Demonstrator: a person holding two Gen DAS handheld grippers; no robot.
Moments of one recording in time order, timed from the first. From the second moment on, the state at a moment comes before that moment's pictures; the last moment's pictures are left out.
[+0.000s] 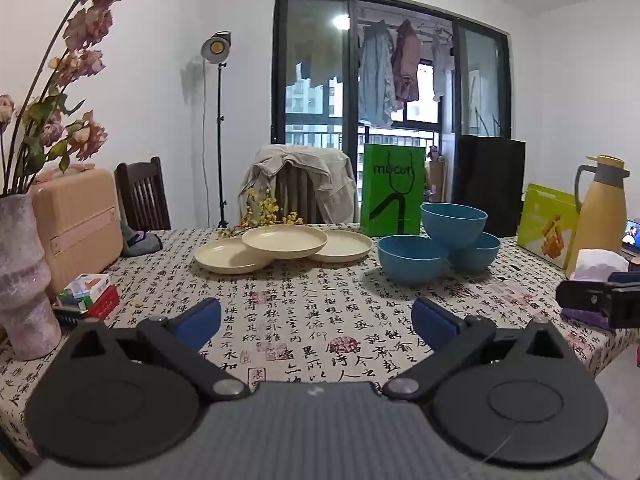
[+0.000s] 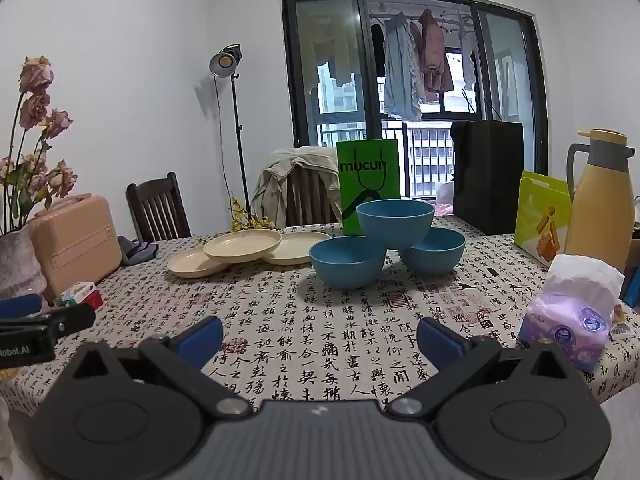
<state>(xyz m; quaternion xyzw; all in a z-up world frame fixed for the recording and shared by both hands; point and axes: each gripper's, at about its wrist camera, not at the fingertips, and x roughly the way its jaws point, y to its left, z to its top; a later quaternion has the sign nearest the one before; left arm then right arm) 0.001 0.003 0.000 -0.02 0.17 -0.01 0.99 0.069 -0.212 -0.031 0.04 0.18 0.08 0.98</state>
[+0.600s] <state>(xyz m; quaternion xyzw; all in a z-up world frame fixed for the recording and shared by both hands) -0.006 -0.004 0.001 0.00 0.13 -0.01 0.99 0.070 -0.209 -0.032 0.04 0.19 0.08 0.98</state>
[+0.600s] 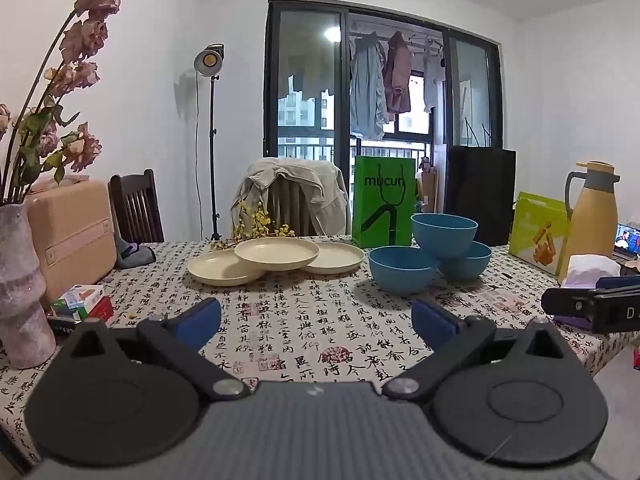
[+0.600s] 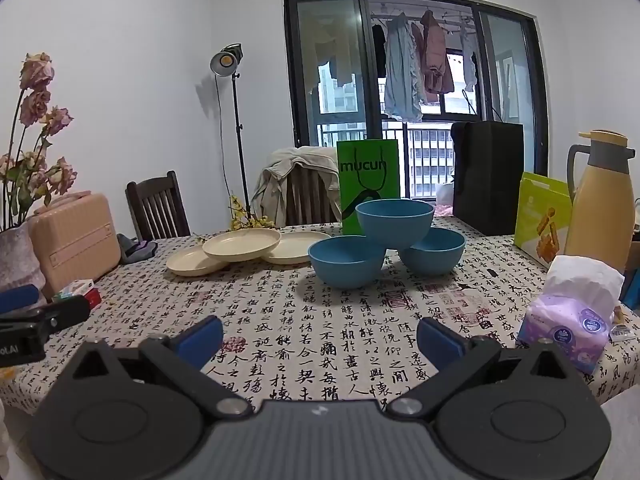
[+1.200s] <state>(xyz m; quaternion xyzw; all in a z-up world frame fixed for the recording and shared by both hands) -0.006 -0.001 0.002 0.00 0.13 -0.01 0.99 0.073 -0.212 -0.033 0.04 0.19 0.07 0.98</state>
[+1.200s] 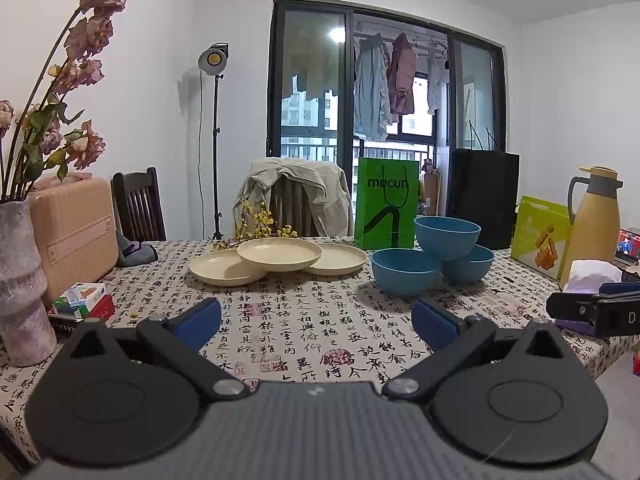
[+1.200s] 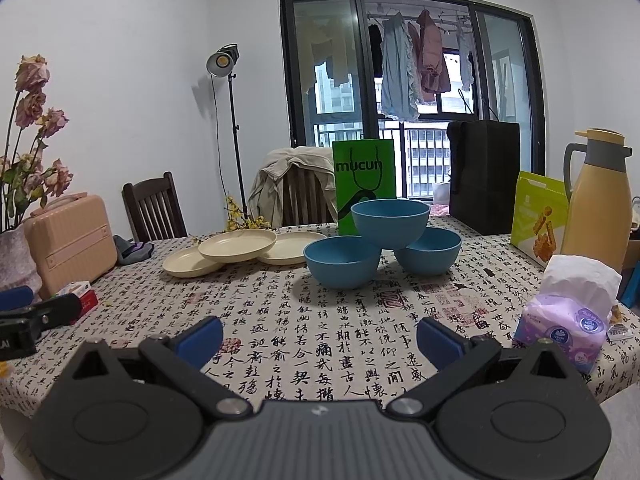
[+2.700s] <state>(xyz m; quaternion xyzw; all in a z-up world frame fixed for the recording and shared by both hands) -0.005 -0.002 -0.003 -0.01 0.14 -0.01 0.99 0.072 -0.215 -0.032 0.03 0.18 0.07 0.98</state>
